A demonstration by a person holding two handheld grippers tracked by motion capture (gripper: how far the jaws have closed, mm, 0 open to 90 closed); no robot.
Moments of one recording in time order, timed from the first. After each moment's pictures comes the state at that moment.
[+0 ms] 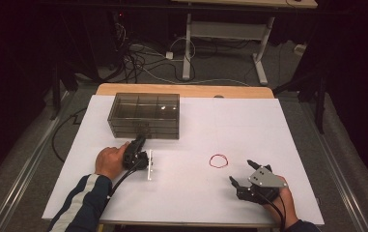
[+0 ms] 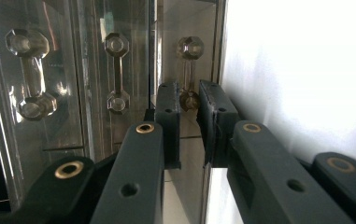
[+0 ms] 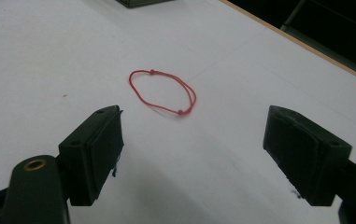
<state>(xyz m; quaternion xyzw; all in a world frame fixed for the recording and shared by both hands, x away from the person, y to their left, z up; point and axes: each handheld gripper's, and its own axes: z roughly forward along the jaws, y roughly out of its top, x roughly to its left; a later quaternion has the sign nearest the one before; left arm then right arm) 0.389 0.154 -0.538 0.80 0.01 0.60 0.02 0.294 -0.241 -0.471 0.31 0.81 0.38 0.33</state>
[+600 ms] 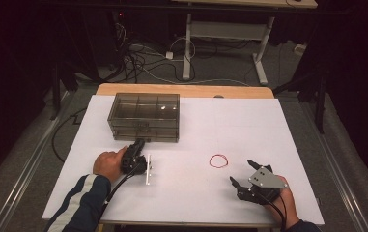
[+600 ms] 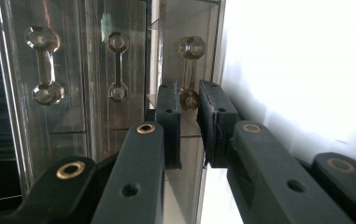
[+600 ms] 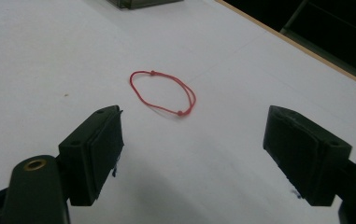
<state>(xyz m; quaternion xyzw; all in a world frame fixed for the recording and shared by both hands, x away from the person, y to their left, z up) 0.372 0.158 -0.536 0.81 0.02 0.59 0.04 0.292 -0.242 -0.470 0.30 0.81 0.38 0.34</state>
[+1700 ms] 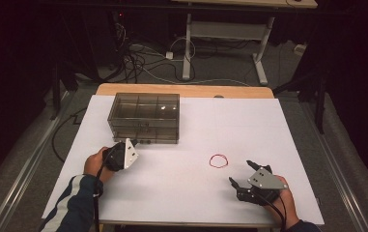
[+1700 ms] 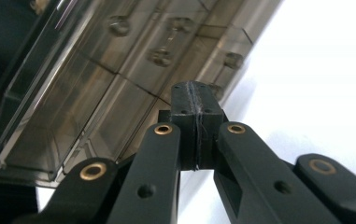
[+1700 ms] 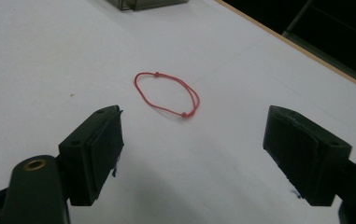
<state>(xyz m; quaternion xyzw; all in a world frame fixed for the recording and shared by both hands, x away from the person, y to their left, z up) 0.368 0.198 -0.476 0.85 0.21 0.41 0.25 0.290 -0.240 -0.469 0.29 0.81 0.38 0.33</state>
